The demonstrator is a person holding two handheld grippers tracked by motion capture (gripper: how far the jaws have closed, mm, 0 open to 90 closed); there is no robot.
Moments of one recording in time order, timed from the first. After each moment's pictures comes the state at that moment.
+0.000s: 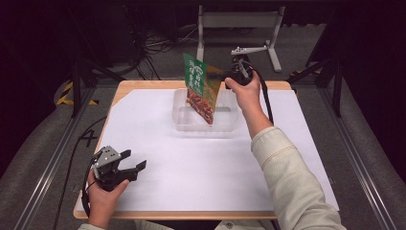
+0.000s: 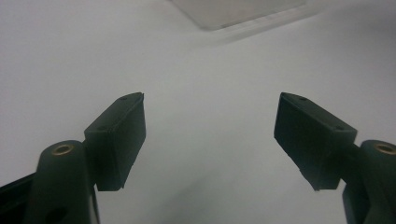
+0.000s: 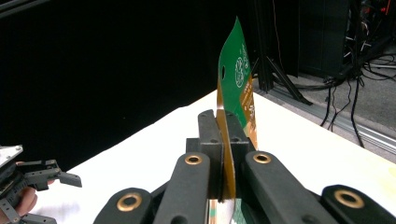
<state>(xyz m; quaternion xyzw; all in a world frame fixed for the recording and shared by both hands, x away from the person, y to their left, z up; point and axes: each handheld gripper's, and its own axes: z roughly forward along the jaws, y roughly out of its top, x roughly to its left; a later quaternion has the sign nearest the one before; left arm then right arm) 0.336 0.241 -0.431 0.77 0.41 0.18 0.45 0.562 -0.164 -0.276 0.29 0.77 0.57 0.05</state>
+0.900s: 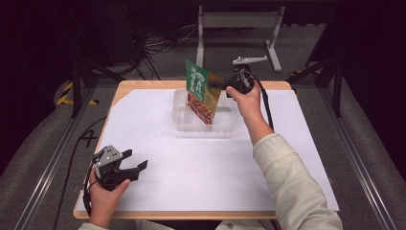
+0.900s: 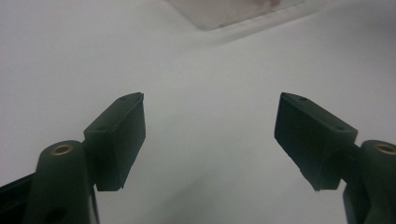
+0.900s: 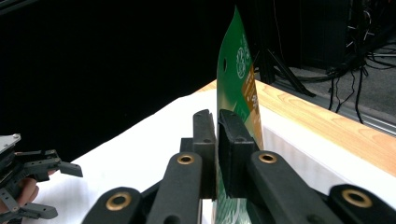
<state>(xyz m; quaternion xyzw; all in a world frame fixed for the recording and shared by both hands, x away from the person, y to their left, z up) 0.338 0.237 -0.431 0.77 0.41 0.18 0.45 0.554 -0.172 -0.302 0.30 0.76 0.57 0.04</state>
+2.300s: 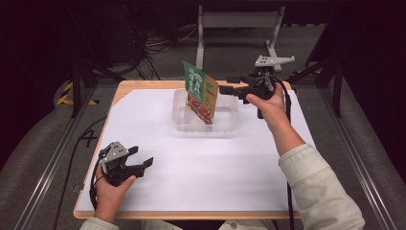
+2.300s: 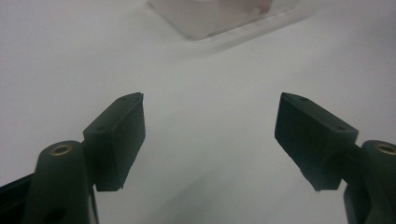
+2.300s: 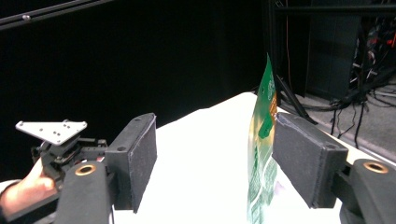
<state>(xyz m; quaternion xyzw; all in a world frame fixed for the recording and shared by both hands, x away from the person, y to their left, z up) 0.351 0.224 -0.430 0.78 0.39 0.17 0.46 0.490 -0.210 -0.257 0.24 0.76 0.60 0.07</state>
